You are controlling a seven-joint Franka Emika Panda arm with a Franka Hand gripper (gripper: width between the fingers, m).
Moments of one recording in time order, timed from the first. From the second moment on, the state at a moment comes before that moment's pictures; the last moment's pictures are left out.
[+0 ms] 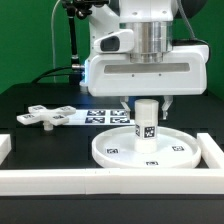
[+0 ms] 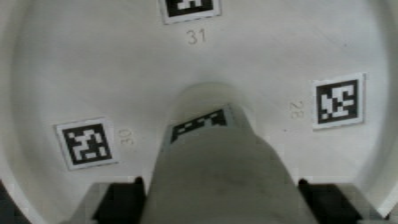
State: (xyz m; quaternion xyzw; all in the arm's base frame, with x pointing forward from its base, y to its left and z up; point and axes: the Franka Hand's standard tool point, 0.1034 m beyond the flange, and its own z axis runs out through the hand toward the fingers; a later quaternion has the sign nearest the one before) arm 0.538 0.039 0.064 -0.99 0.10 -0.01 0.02
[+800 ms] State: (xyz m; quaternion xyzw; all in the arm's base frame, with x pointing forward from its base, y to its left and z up) arm 0.544 0.037 0.065 -0.91 0.41 -0.02 0.05
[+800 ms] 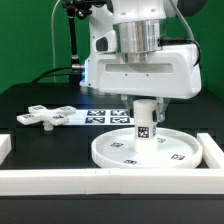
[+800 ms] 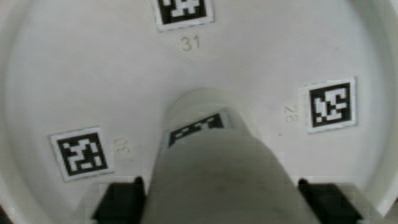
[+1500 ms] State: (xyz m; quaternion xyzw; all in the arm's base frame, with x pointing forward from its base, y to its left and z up) arm 0.530 0.055 0.098 -0.96 0.29 -0.03 0.06
